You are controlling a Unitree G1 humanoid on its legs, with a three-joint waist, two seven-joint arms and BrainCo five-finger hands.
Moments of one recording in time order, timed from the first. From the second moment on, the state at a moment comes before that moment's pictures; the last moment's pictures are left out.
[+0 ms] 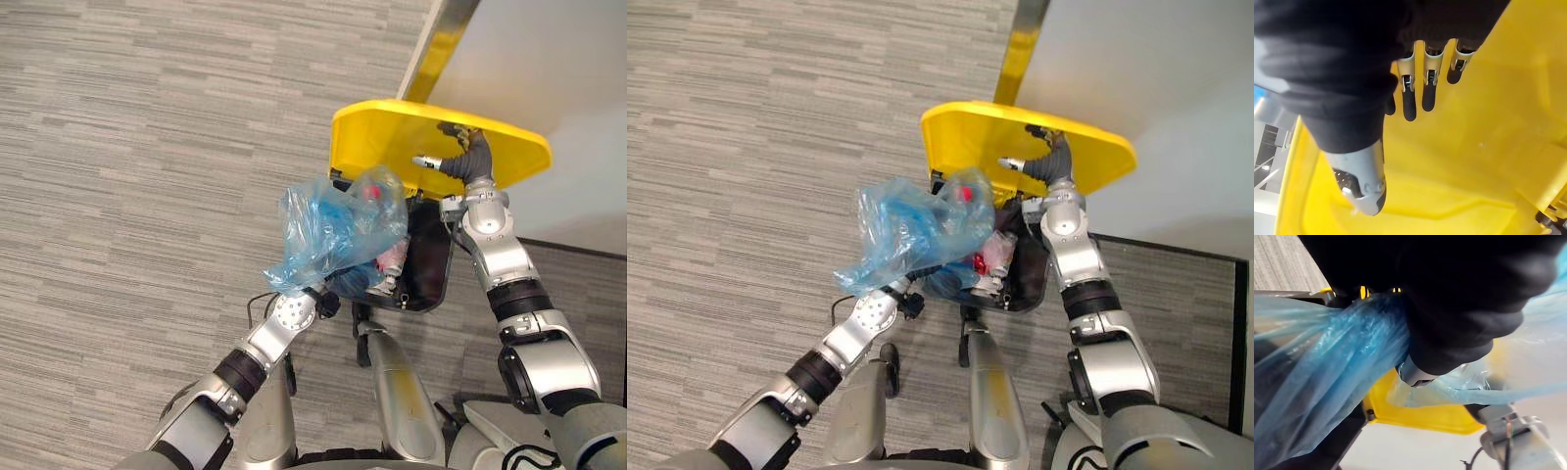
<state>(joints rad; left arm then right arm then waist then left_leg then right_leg) -0.51 0.17 -0.56 0.46 0.01 -0.25 0.15 -0.80 -0.42 0.08 0.53 0.04 -0.08 -0.24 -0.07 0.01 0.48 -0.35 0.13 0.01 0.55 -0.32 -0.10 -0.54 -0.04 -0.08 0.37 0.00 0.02</state>
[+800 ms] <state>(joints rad) -0.80 0.08 -0.49 0.76 0.16 -0.18 0.16 -0.86 -0.39 0.24 0.13 0.05 -0.13 -0.27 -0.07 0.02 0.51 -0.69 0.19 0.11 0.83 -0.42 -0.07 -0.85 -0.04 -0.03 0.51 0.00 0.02</state>
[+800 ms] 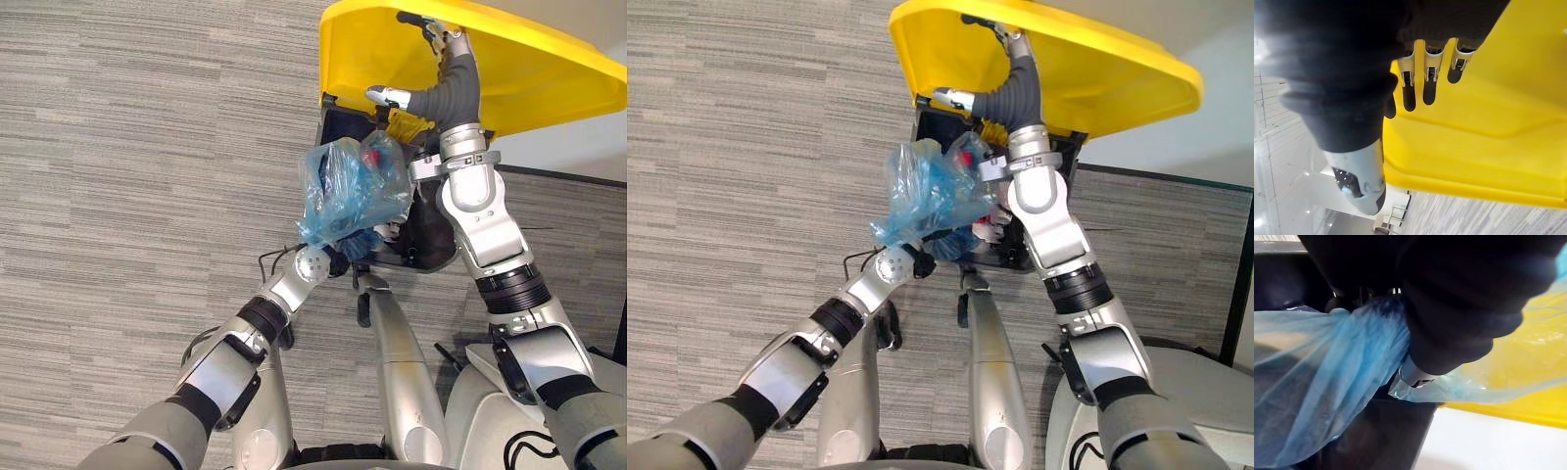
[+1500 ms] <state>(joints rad) -0.80 0.04 -0.39 0.78 0.27 -0.12 0.22 -0.85 -0.37 0.25 0.13 0.07 -0.14 -0.28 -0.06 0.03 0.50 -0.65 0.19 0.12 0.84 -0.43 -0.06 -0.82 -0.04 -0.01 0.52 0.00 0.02</state>
